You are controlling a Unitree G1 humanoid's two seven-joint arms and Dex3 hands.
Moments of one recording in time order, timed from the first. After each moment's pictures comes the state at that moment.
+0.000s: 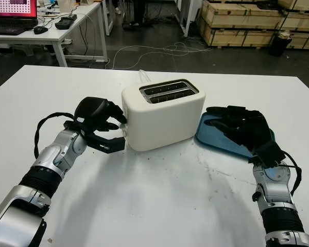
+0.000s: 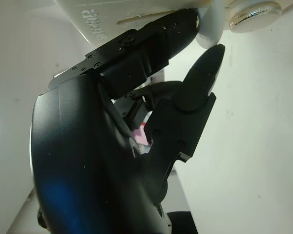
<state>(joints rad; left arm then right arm) -0.57 0.49 -0.40 0.58 0.73 -0.27 0.18 -0.24 -0.28 -0.15 0.42 0.07 -0.49 0.32</state>
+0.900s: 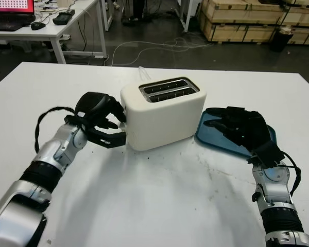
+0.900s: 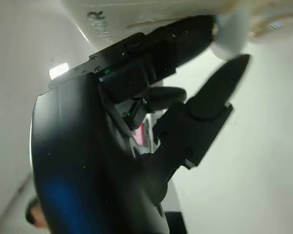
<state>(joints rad) -0.64 0.44 -0.39 0.70 0.67 -0.26 0.23 -0.24 -0.28 -0.15 0.43 0.07 -0.49 0.33</state>
